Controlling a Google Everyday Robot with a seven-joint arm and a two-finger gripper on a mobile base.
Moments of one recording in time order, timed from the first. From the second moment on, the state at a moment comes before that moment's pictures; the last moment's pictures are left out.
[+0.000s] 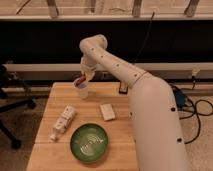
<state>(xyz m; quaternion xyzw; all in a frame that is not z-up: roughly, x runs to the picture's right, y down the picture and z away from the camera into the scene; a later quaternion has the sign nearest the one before) -0.106 -0.078 0.872 -0.19 -0.19 -0.26 0.93</state>
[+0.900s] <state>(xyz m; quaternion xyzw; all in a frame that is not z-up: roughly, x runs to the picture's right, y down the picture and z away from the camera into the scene) -0.100 -0.093 0.869 -0.16 -0.18 -0.26 0.93</state>
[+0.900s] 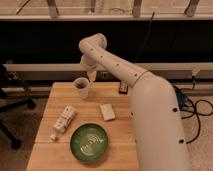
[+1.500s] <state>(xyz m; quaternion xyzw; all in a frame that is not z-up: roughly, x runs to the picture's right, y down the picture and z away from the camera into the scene) -0.100 -0.096 0.873 -0.16 -0.18 -0.26 0.93</state>
